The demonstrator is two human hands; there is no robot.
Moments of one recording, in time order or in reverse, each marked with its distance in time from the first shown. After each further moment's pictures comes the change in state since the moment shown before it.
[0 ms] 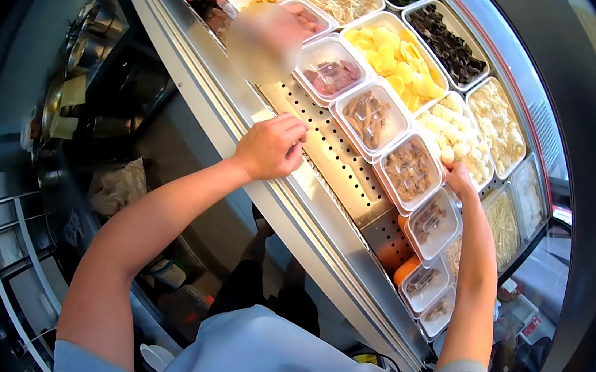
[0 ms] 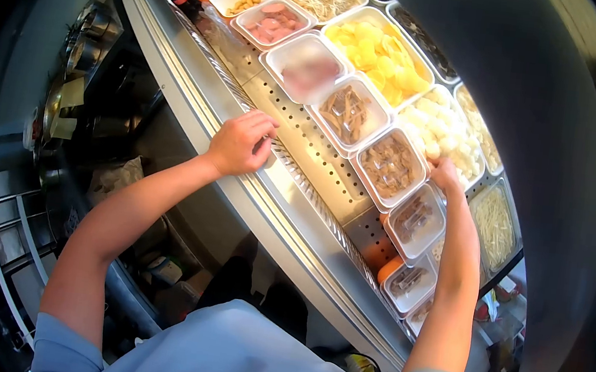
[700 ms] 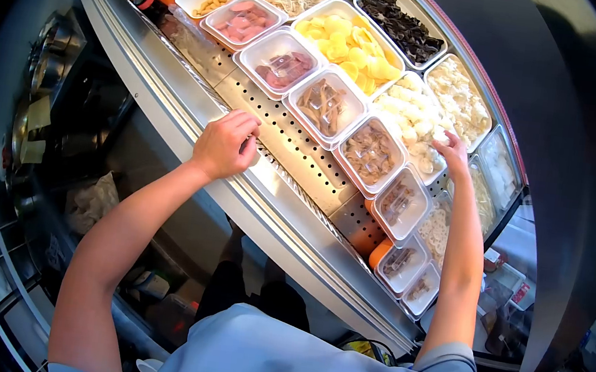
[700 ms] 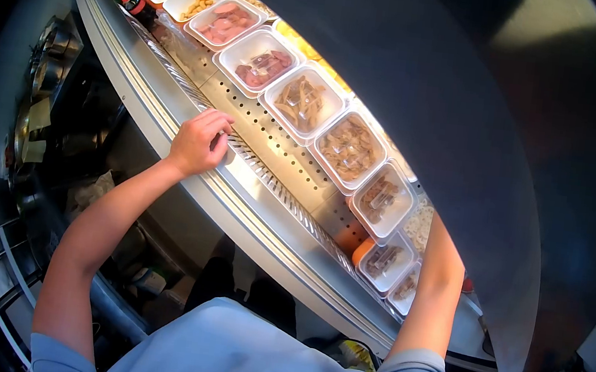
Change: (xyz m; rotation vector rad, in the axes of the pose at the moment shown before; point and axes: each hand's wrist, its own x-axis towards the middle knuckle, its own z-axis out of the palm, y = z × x) left_hand 0.002 0.004 -0.001 -0.019 -0.038 -0.027; right_hand -0.026 0.009 -0.069 0.493 0.326 -0.064
